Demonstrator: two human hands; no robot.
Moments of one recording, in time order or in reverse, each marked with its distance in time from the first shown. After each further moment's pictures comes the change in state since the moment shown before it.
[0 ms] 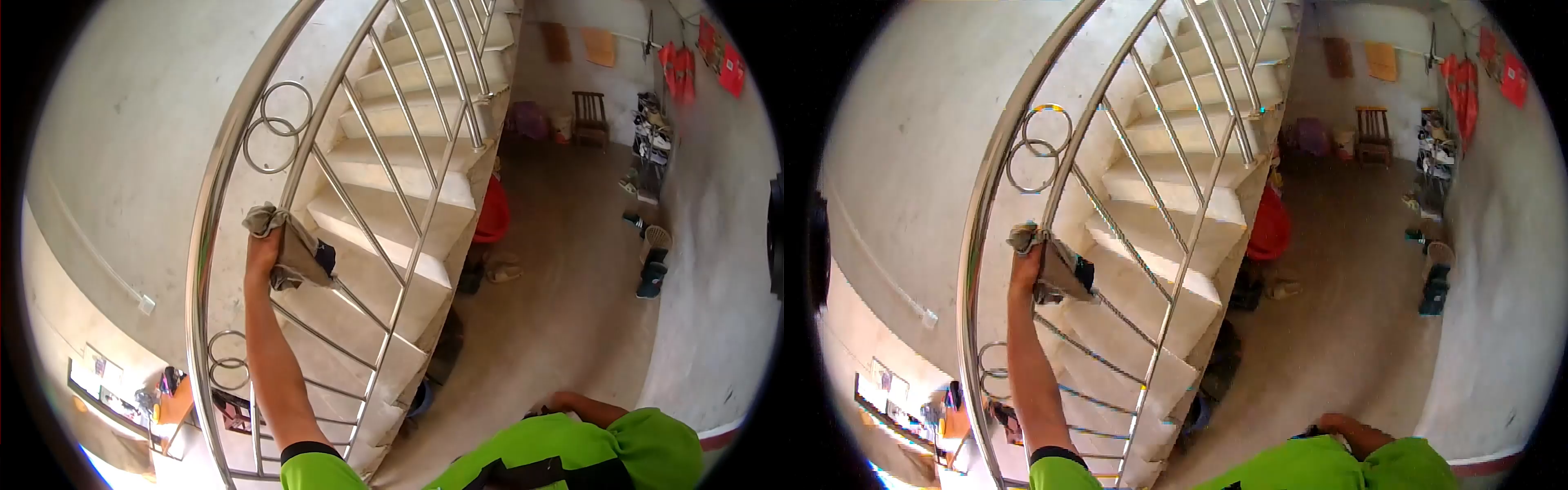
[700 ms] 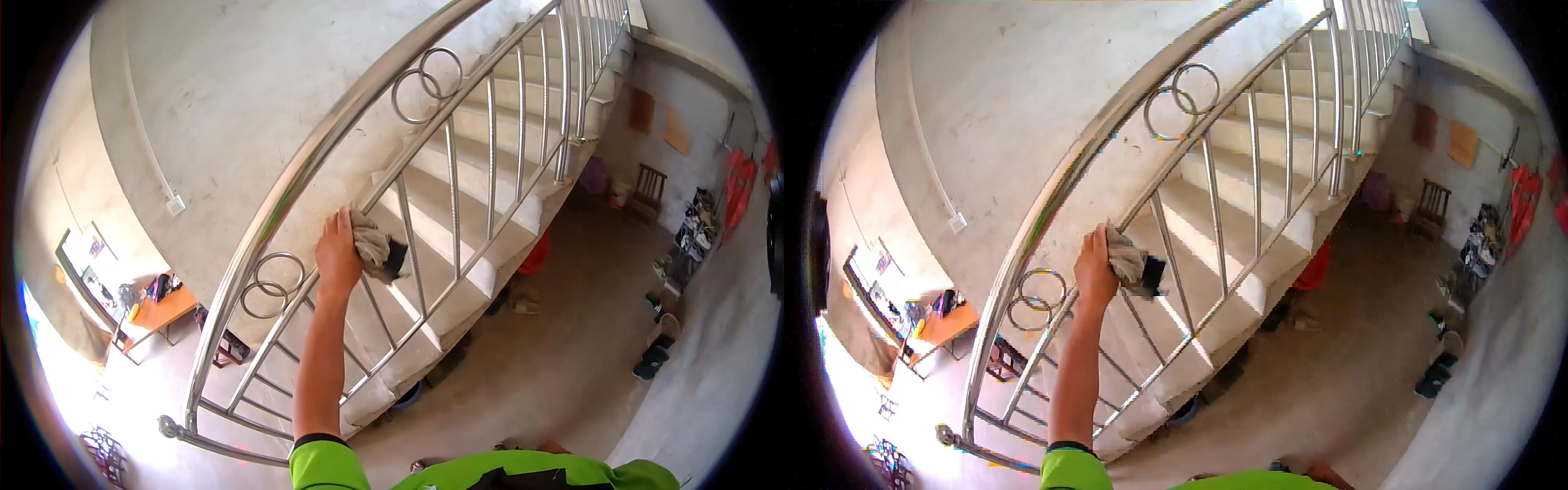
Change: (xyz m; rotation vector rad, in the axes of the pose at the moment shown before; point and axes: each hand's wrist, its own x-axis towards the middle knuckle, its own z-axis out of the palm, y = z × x) left_hand -0.133 -0.004 -0.026 0.821 0.280 0.214; right_hand -0.116 -0.136 -0.055 -0.585 -0.233 -0.146
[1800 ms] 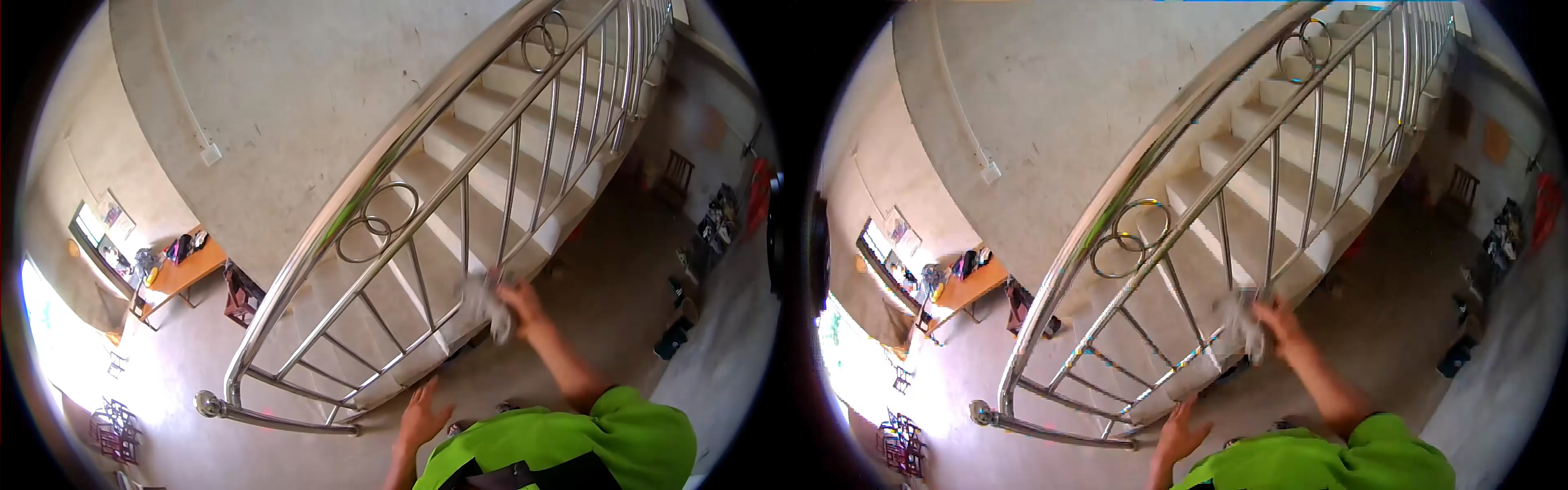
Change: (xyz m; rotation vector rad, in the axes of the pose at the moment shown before) left_hand -0.379 -0.030 -0.139 -0.541 -0.736 -0.553; right_hand 0.096 -0.418 -0.392 1.629 0.719 -0.431
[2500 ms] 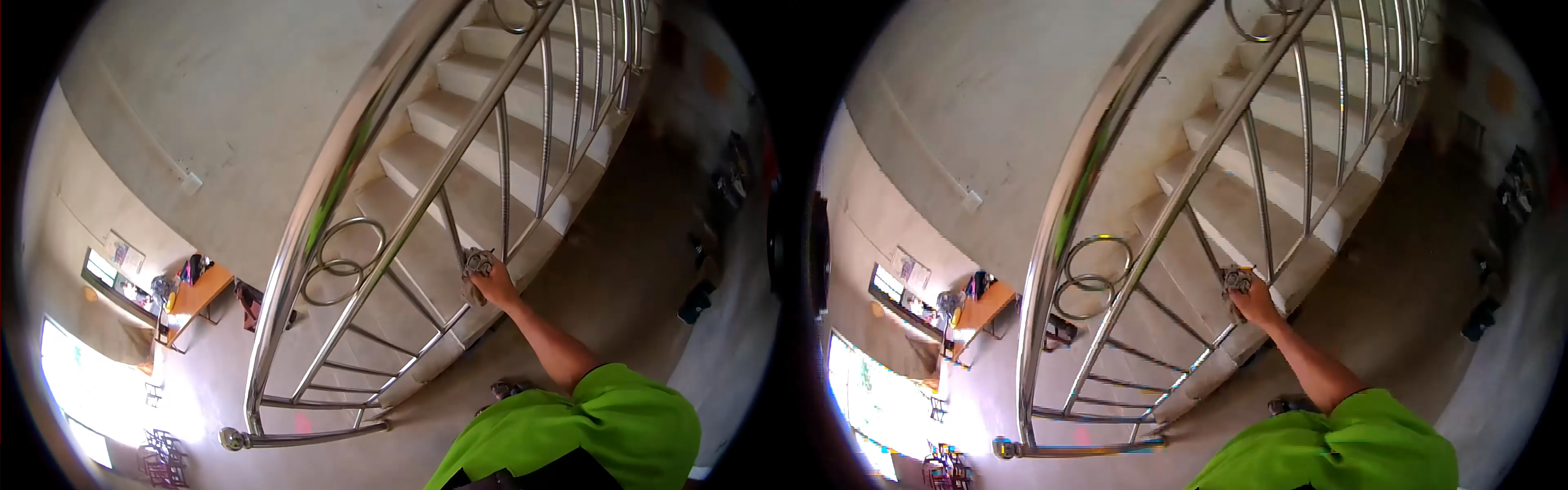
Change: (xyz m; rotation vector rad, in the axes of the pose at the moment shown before) left_hand -0.056 -0.045 0.001 -0.723 -0.209 -0.890; right_hand 0.150 0.074 -0.028 -0.528 0.029 -0.584
